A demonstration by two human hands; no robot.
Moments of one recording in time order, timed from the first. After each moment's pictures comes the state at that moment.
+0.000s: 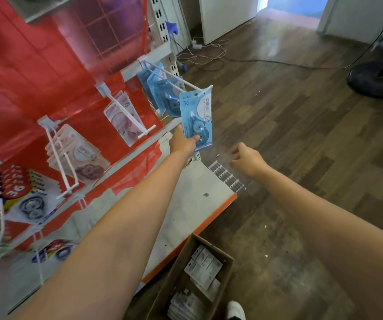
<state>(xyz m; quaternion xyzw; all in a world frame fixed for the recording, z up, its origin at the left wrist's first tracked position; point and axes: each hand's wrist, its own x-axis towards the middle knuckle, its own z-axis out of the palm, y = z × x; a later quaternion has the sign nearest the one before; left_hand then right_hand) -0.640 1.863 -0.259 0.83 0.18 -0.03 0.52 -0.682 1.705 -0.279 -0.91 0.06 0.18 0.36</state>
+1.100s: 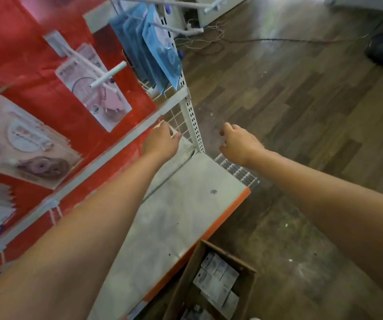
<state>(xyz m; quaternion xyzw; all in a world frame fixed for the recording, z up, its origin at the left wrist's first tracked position) -0.595 1.949 -0.381 0.99 0.05 -0.04 0.15 -0.625 1.764 -0.389 -0.96 -0.05 0.13 0.24</state>
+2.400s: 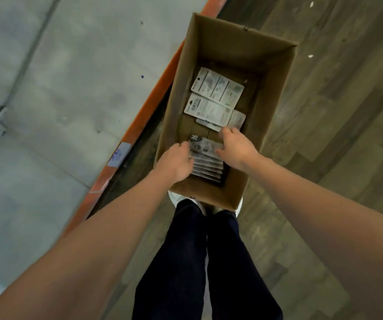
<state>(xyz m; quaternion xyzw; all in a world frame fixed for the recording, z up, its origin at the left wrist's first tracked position) -0.999 2.091 -0.792 0.86 -0.10 -0.50 0.09 -1.016 1.933 -0.782 -0.85 0.13 0.44 0.26</state>
